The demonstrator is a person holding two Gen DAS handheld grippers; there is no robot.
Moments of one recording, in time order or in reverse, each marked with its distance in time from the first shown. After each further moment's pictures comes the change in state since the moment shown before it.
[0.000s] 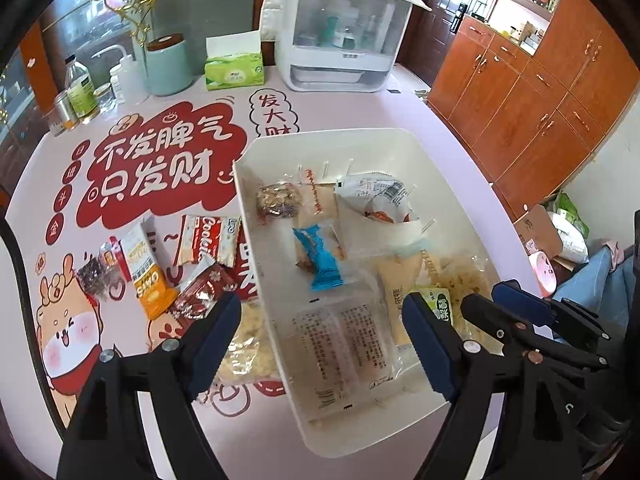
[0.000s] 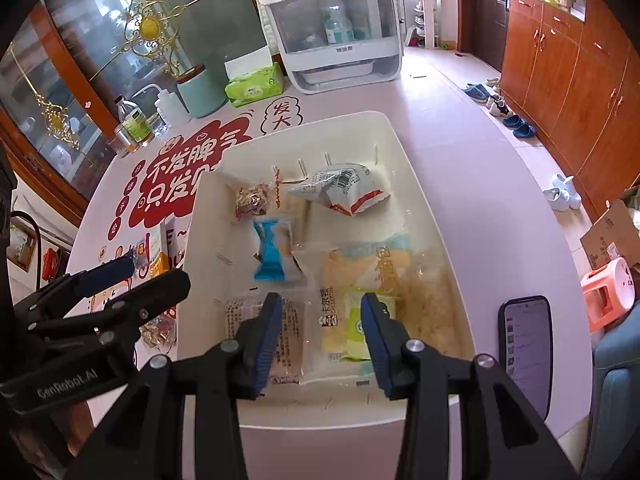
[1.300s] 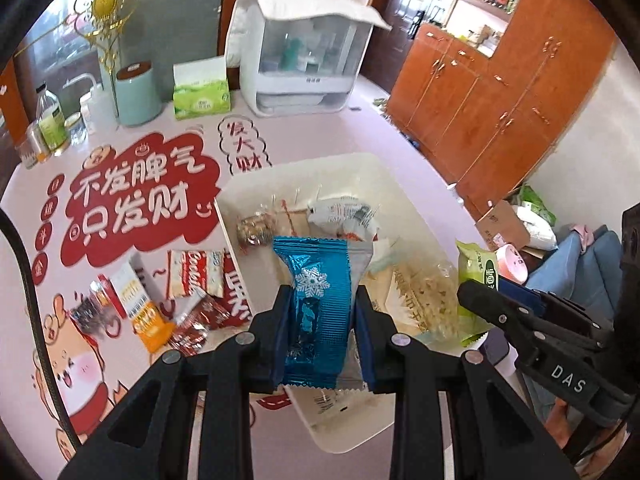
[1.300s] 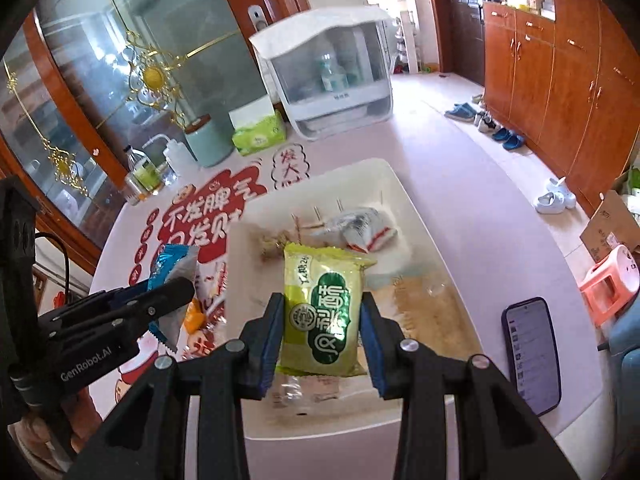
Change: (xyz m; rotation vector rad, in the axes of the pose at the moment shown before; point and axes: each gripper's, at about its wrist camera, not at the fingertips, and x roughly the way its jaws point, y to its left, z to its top) left arm -0.025 0.003 0.017 0.083 -0.039 -0.122; right arm -0.038 0.016 0.007 0.090 -0.131 0.017
